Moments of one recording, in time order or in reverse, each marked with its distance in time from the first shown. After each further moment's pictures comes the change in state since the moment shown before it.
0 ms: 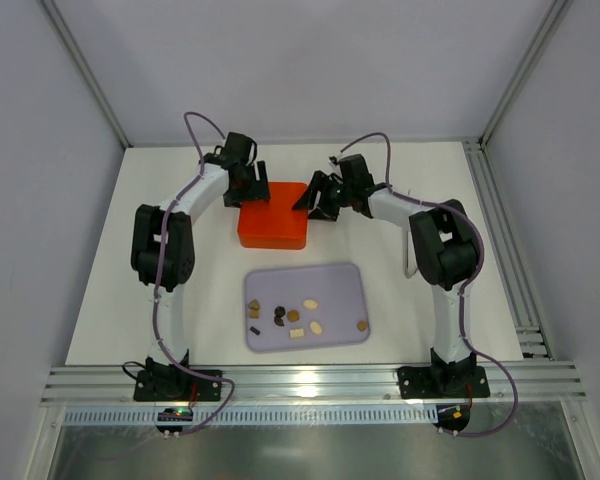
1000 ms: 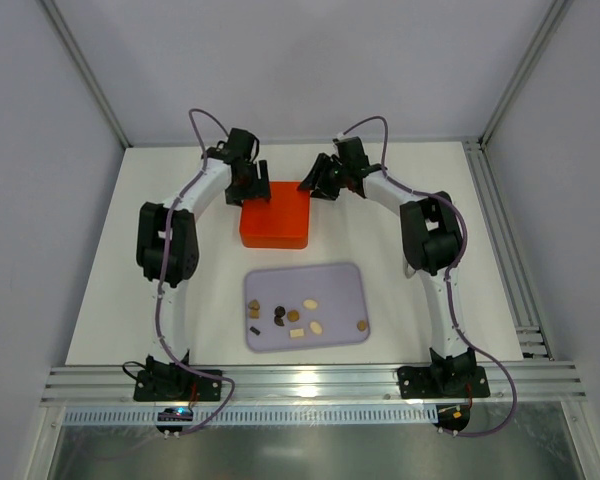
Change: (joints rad) left arm -0.004 0.056 0.098 -0.089 0.014 0.026; right arm -0.043 0.222 0.368 -0.149 0.122 -0.024
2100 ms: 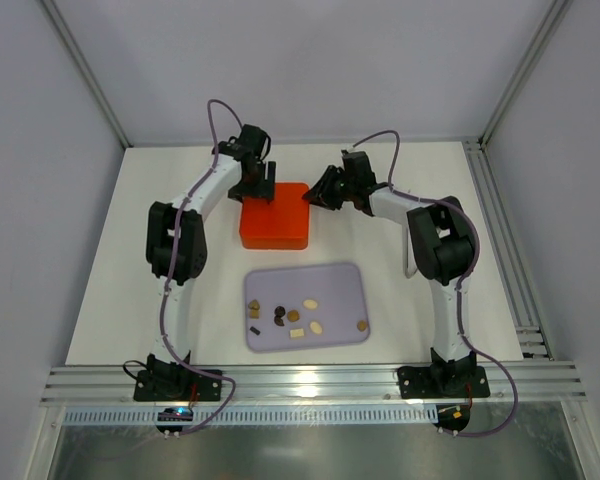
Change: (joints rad) left arm -0.047 0.064 0.136 -0.121 -0.095 0.135; right arm 0.013 -0.160 -0.313 0.233 0.034 0.116
